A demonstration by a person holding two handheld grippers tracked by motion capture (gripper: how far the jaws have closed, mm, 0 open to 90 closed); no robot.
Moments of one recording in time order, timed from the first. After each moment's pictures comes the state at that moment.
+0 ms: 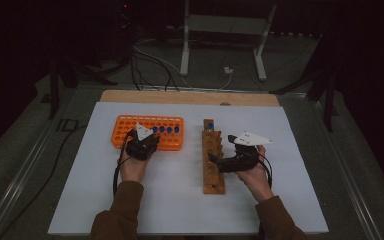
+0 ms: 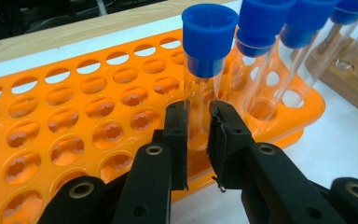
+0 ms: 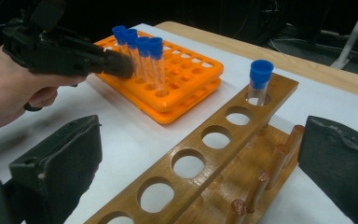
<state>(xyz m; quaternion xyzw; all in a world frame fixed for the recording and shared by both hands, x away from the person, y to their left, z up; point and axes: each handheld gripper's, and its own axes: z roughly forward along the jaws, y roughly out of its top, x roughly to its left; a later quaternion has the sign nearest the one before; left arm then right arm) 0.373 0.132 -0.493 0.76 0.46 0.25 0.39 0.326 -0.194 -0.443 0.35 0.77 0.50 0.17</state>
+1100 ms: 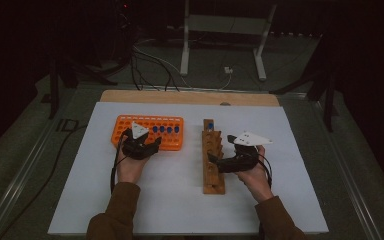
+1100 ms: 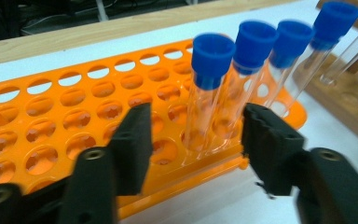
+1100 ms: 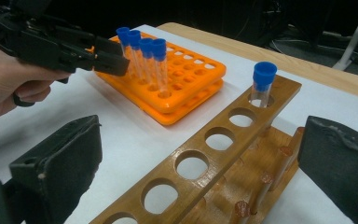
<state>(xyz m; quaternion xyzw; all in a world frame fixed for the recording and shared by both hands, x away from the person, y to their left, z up) 0.364 0.141 -0.478 0.74 0.48 0.24 0.41 0.326 -0.194 -0.442 0.35 0.77 0.51 0.17</state>
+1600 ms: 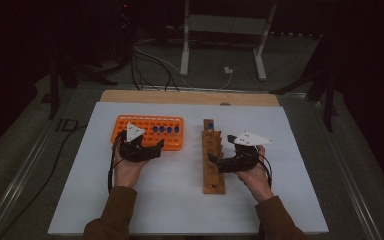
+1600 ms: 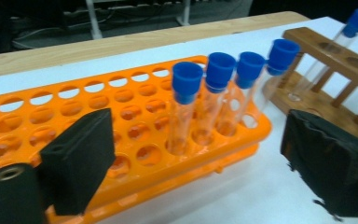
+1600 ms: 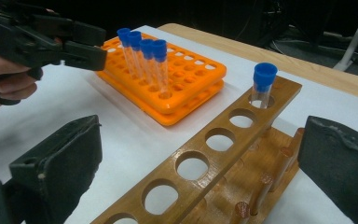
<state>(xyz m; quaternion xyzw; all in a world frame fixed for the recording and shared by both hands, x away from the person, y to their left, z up) 0.347 0.145 -0.464 0.73 0.47 0.23 0.44 0.326 -0.194 -0.442 0.34 0.77 0.51 0.17</state>
